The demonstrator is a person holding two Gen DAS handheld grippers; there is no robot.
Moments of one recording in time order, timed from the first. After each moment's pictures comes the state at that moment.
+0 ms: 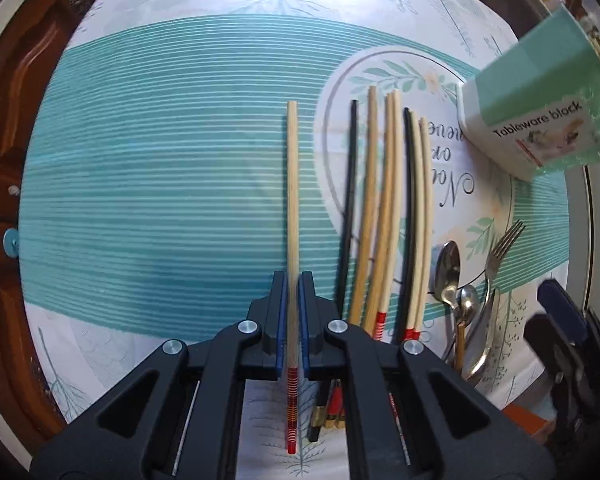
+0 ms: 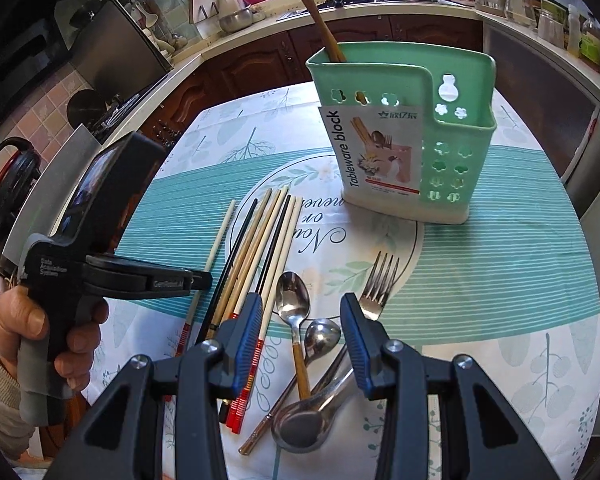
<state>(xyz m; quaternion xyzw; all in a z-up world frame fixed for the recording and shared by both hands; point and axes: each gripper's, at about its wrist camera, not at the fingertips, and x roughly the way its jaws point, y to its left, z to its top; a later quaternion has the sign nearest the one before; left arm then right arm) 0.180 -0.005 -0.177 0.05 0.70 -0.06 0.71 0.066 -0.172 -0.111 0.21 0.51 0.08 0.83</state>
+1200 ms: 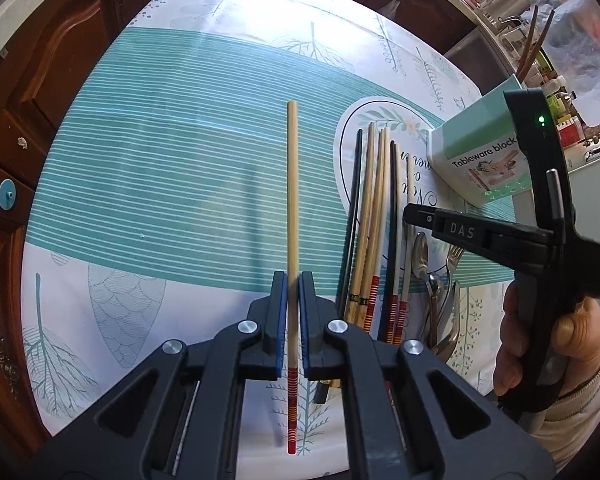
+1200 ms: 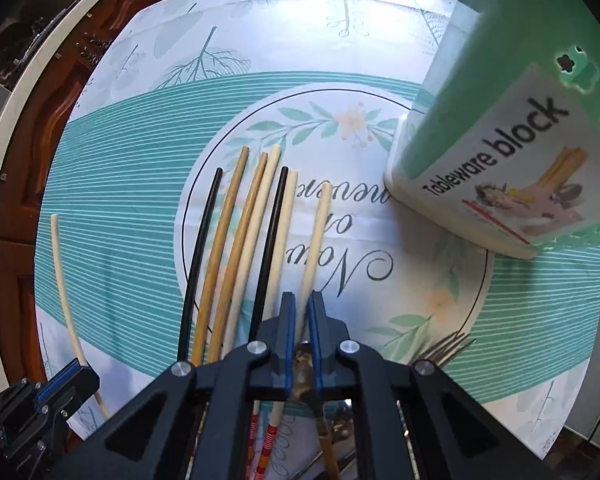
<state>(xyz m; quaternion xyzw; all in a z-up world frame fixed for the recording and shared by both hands) 0.125 0.067 -0.130 -0.06 0.65 -0.09 0.75 0.186 -0.116 -0.173 0.13 0.69 0.04 0.71</state>
